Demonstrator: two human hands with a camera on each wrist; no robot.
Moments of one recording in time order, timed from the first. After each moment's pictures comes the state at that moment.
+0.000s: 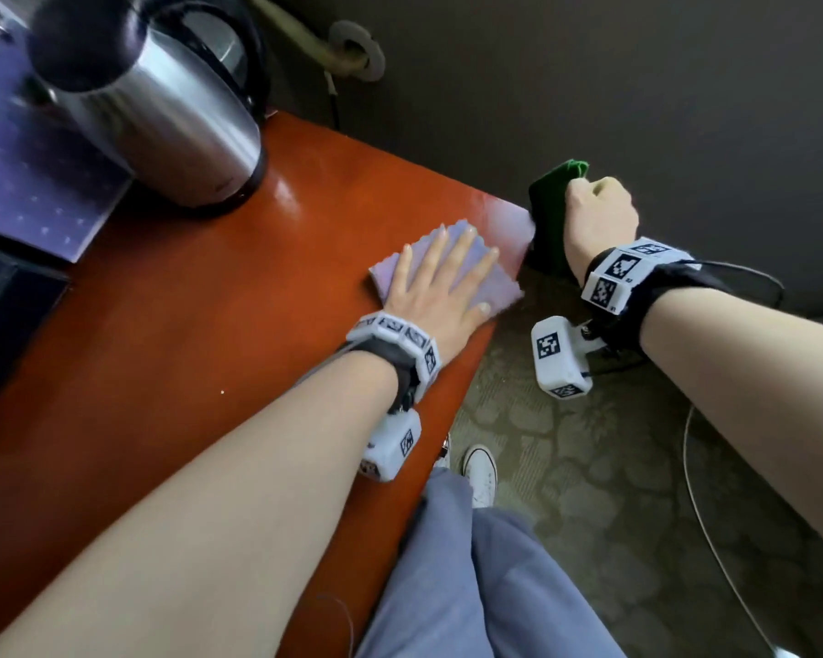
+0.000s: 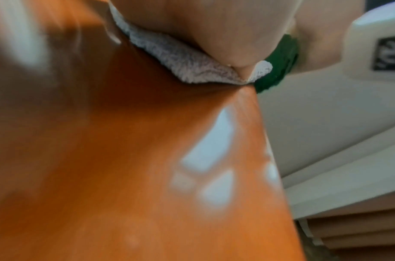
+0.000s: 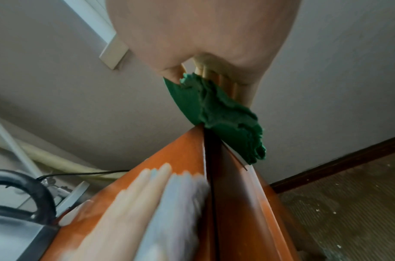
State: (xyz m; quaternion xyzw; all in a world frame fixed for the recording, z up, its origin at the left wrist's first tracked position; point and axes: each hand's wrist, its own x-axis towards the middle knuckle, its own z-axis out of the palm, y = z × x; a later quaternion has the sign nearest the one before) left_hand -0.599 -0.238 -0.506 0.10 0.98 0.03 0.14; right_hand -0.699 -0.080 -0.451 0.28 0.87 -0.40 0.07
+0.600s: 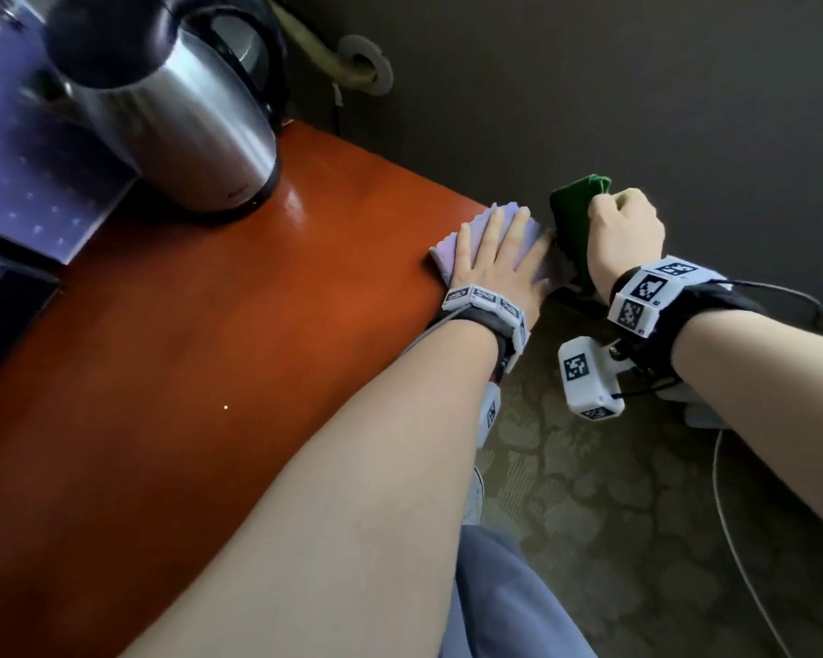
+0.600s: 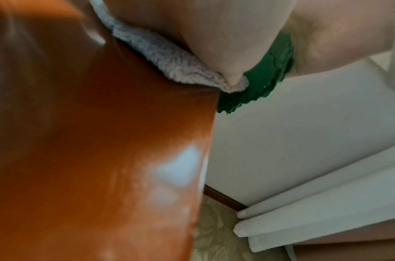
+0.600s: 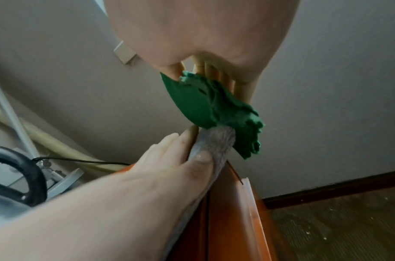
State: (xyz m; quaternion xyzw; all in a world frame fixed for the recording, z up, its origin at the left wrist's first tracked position) left_hand -0.647 -0.188 -0.510 0.07 0.99 0.06 0.09; right_hand -0.703 -0.081 -0.443 0.23 0.91 -0.35 0.04
